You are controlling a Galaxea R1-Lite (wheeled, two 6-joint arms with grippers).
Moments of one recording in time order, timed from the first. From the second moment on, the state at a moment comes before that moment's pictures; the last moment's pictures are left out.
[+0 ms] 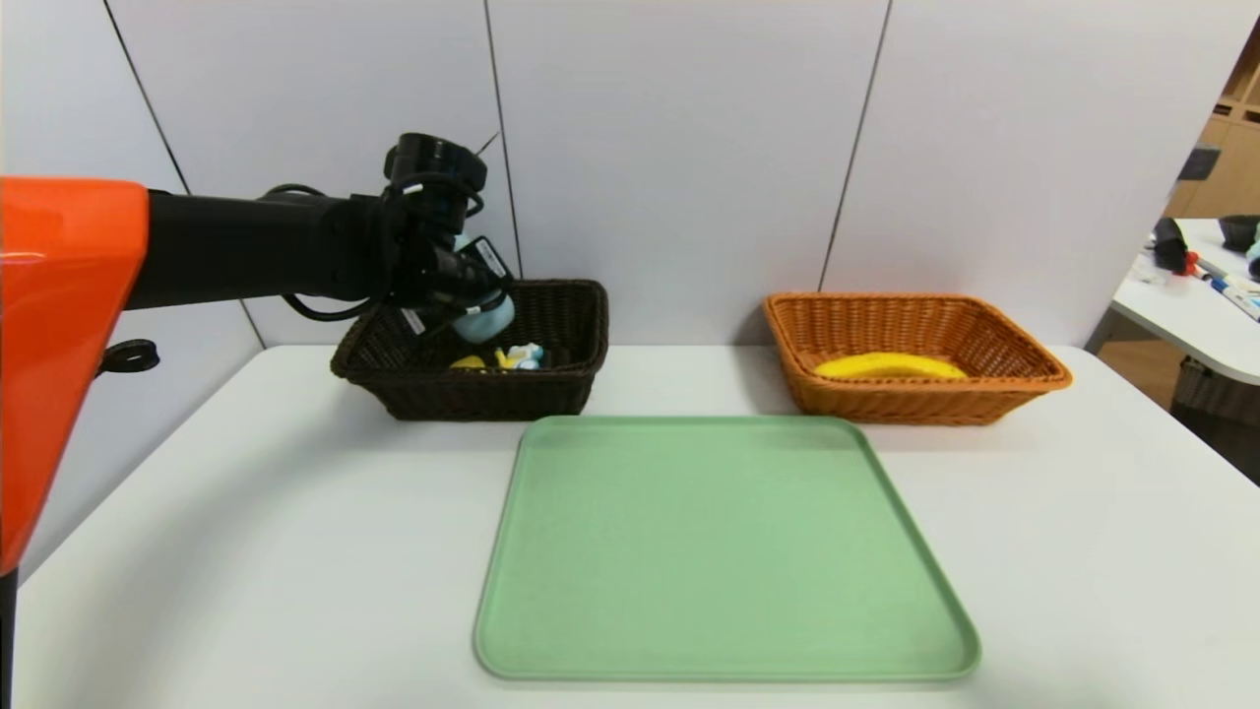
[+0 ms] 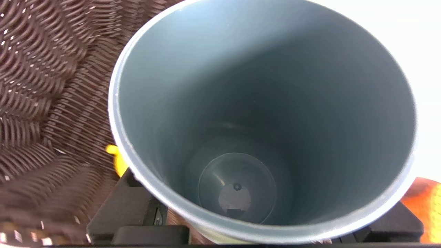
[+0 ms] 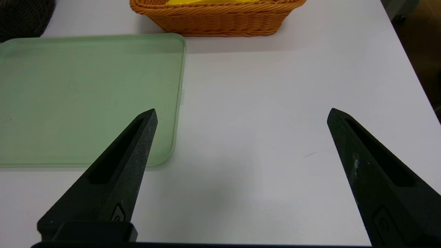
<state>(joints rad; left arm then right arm) -0.35 2.10 -1.80 0.22 0.32 -0.79 0.20 0.70 -0.71 0.38 -0.19 0.10</state>
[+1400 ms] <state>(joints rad) -0.32 1.79 -1.65 0.23 0.32 -0.28 0.17 0.83 -0.72 0.24 -0.19 0.07</state>
